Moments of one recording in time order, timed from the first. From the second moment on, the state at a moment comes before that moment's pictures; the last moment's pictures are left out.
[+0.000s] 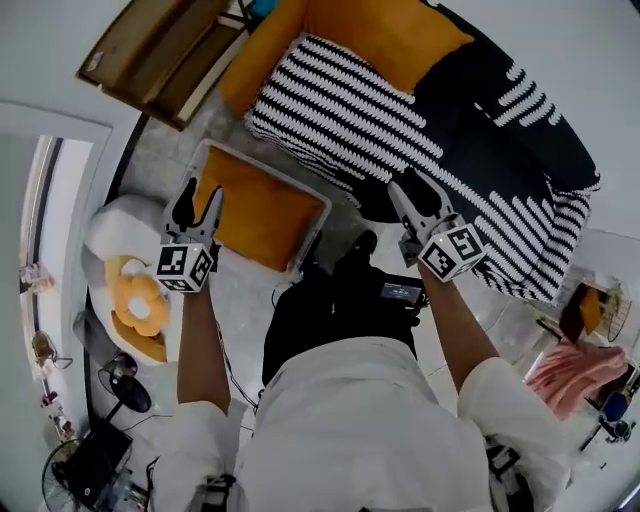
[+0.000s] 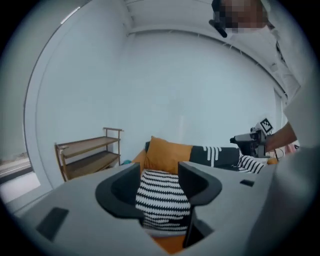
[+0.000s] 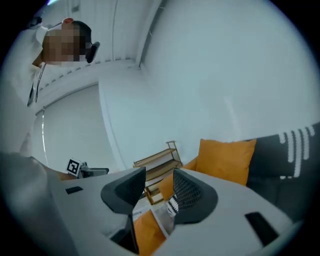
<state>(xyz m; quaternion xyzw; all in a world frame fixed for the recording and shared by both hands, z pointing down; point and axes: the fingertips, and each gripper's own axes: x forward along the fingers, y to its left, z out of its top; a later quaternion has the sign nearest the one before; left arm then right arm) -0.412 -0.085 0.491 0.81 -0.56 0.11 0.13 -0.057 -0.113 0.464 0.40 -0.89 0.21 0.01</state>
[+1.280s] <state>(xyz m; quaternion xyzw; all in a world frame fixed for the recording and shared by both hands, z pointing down) -0.136 -0.207 0.326 0.89 -0.45 0.08 0.02 0.229 -0.158 0.320 0.56 -0.83 0.03 -0.06</state>
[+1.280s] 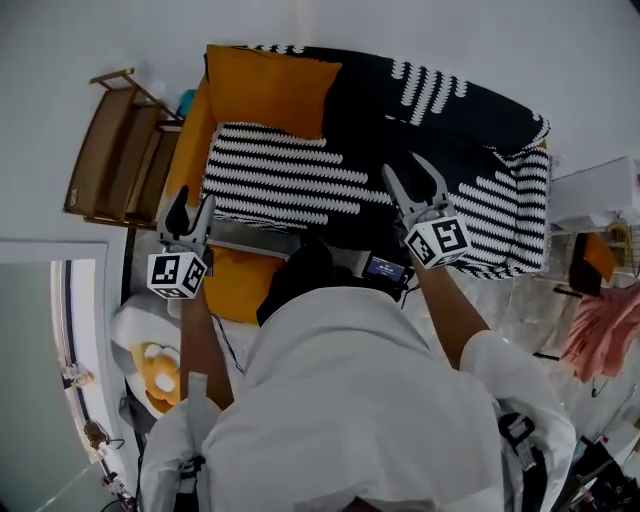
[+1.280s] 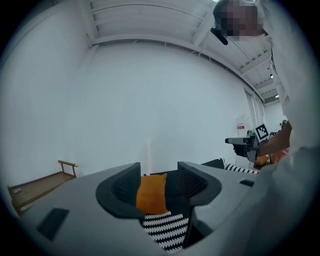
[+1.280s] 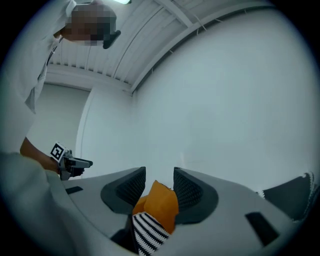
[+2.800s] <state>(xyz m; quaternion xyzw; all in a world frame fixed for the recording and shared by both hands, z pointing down) -0.211 -0.795 0.678 0.87 -0.37 0.26 0.22 0.174 -0.608 0.695 0.62 -0.70 0.37 0.04</state>
